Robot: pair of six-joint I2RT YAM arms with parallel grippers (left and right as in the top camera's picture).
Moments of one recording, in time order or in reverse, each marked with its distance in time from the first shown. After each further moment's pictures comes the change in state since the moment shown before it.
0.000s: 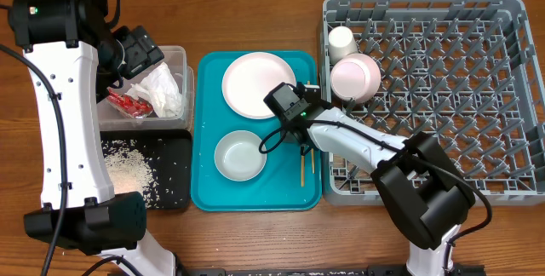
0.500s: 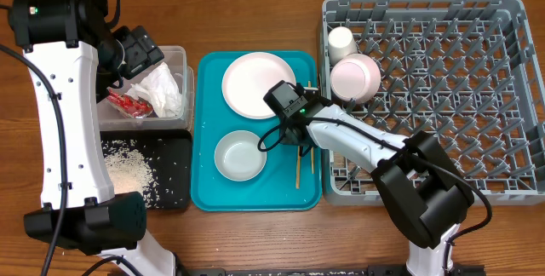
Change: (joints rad) left arm 0.000 0.000 0.000 0.000 0.000 0.000; right arm 0.000 0.007 0.029 -0.055 -0.088 0.003
